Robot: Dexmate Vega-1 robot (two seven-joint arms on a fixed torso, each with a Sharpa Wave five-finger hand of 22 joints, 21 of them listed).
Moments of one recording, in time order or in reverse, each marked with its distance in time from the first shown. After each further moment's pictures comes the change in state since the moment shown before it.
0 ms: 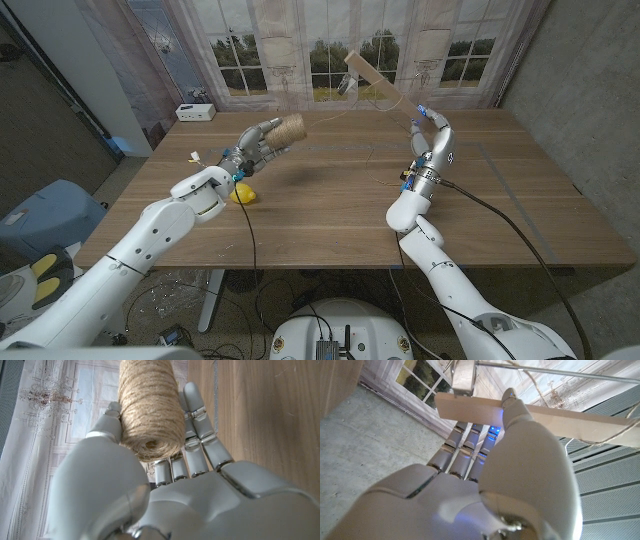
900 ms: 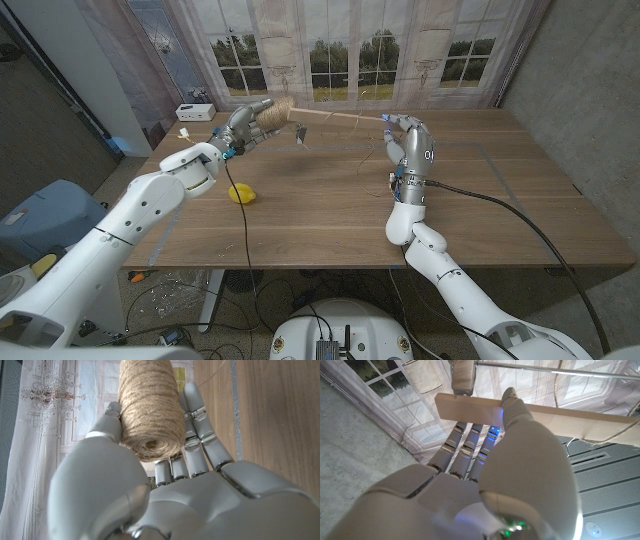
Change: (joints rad) left arm -0.106 0.041 -0.015 0.019 -0.009 0.069 0.039; left_hand -0.003 0.003 0.000 0.000 -0.004 0.005 -0.001 -0.003 0.005 0.000 0.000 -0.005 0.000 0.002 0.002 -0.008 0.006 0.000 0.000 0.000 0.000; right arm -0.029 -0.080 -0.093 -0.046 -0.314 -0.146 0.001; right_hand 0.000 0.000 0.000 0.000 0.003 0.009 -0.009 0.005 -0.001 0.000 0.000 0.001 0.000 0.002 -0.002 -0.005 0.013 0.000 0.000 0.022 0.002
